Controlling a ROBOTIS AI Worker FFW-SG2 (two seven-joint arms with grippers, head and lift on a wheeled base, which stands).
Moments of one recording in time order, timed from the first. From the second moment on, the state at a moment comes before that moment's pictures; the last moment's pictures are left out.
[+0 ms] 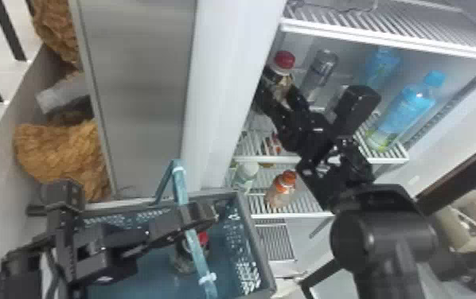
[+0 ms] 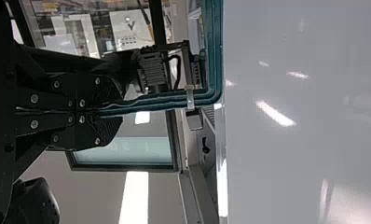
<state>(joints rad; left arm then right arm) 0.20 0.06 0.07 -1.78 1.30 1.37 -0.72 0.15 -0.14 -0.05 -2.03 -0.30 0.38 0.18</state>
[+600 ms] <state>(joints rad) 0.20 0.06 0.07 -1.78 1.30 1.37 -0.72 0.41 -0.15 -0.11 -2.35 -0.37 0.48 0.20</state>
